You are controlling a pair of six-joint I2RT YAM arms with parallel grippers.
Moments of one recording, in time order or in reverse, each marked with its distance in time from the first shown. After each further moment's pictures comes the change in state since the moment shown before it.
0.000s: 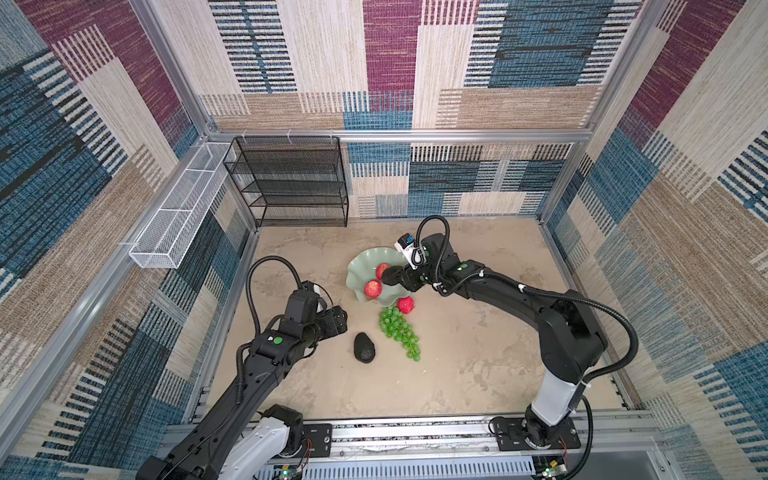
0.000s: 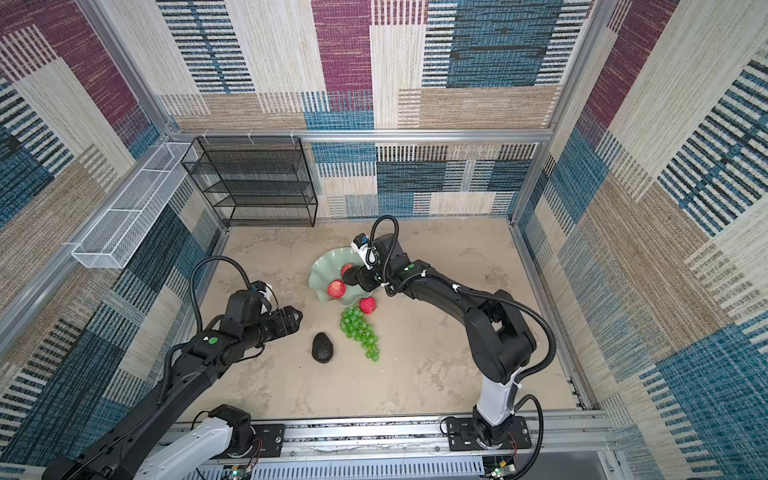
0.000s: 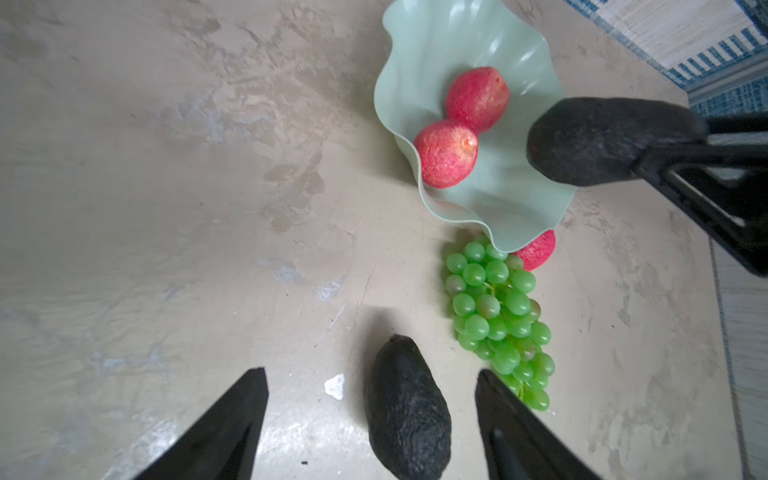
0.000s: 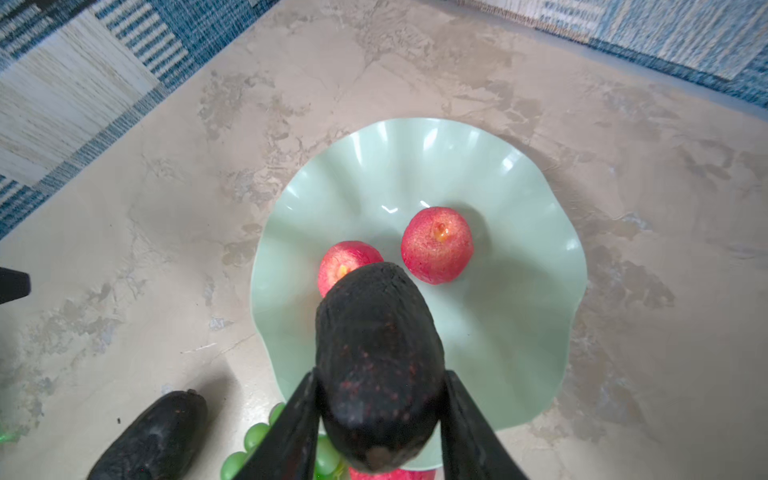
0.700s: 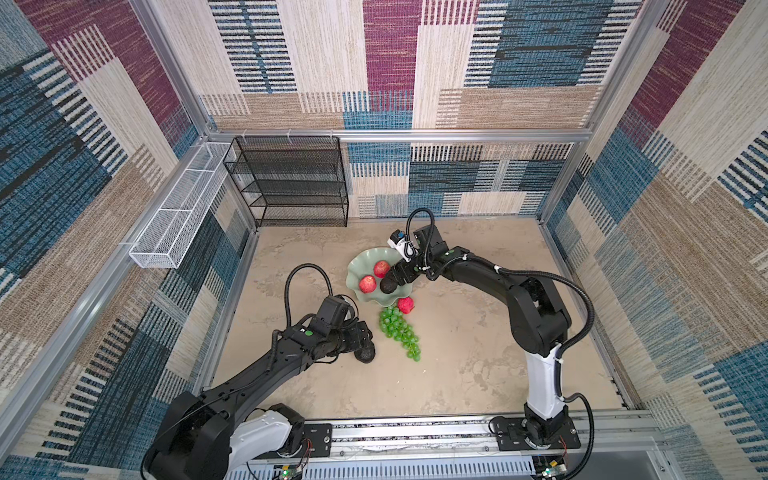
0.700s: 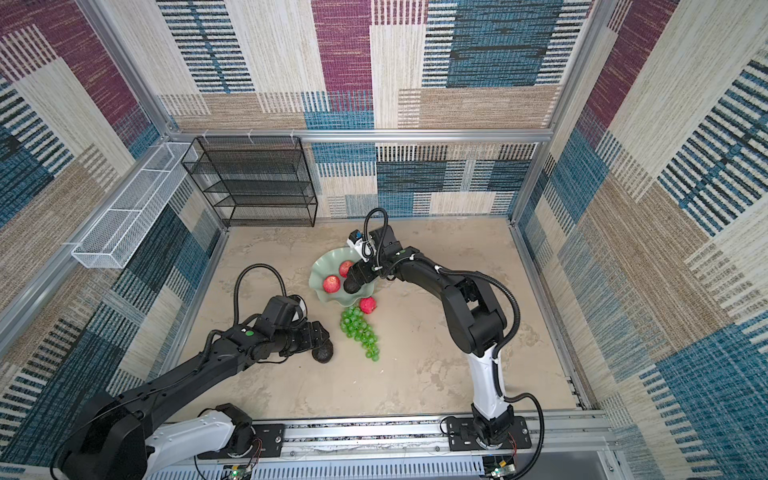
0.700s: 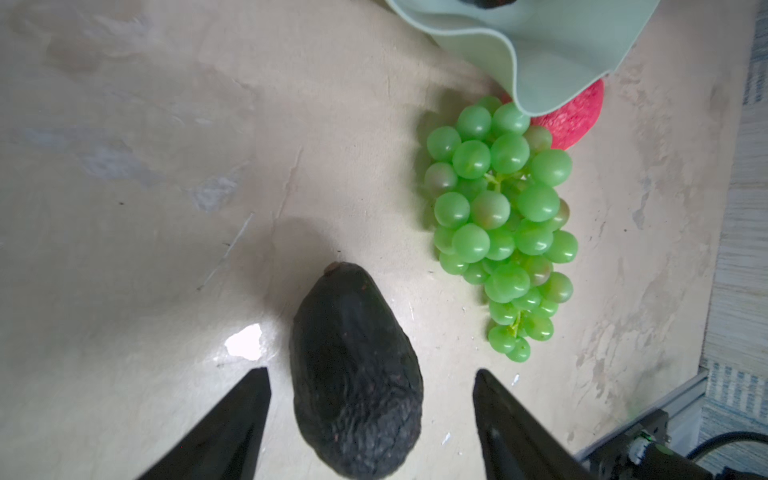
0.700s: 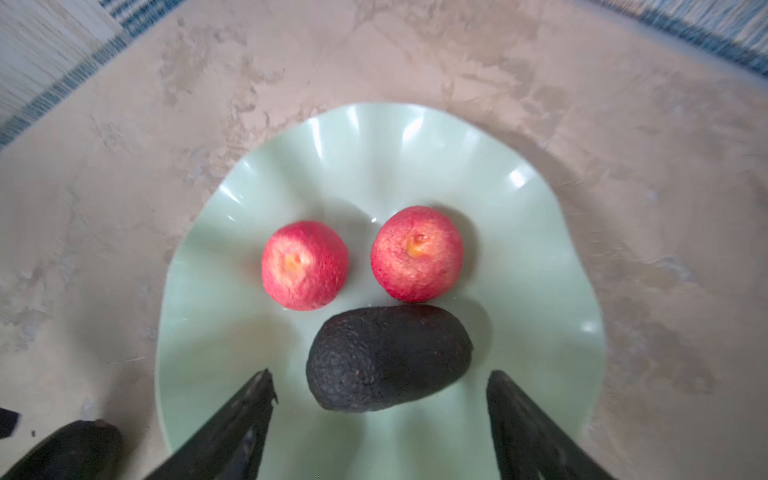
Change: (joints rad) left arm -0.196 0.240 -0.040 0.102 0.084 -0.117; right arm -0.050 0.181 0.219 -0.087 -0.056 -0.102
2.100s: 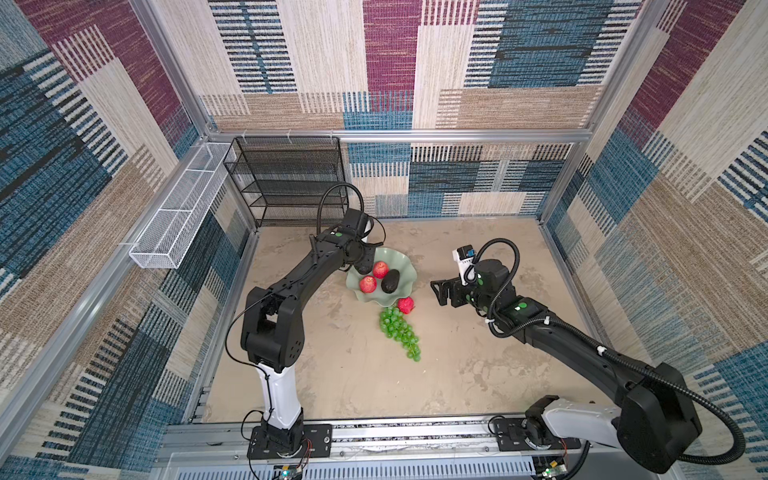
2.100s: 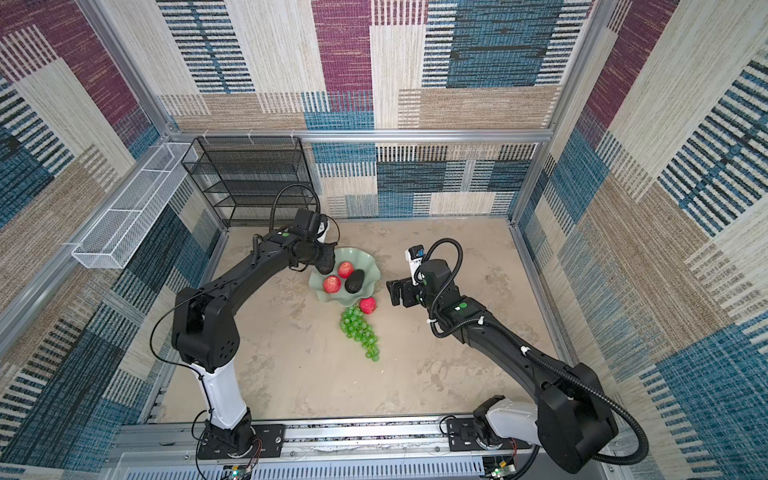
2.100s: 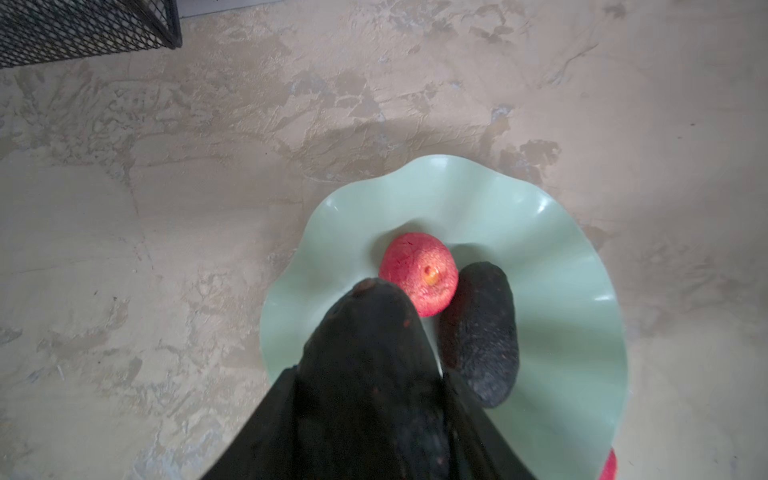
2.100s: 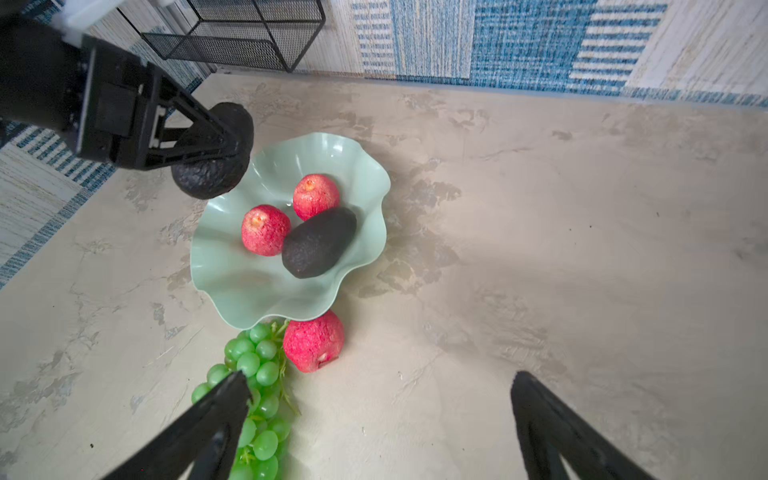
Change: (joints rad) left arm 0.159 0.781 1.061 -0.256 -0.198 0.570; right arm -0.027 -0.773 -0.743 0.187 0.311 0.316
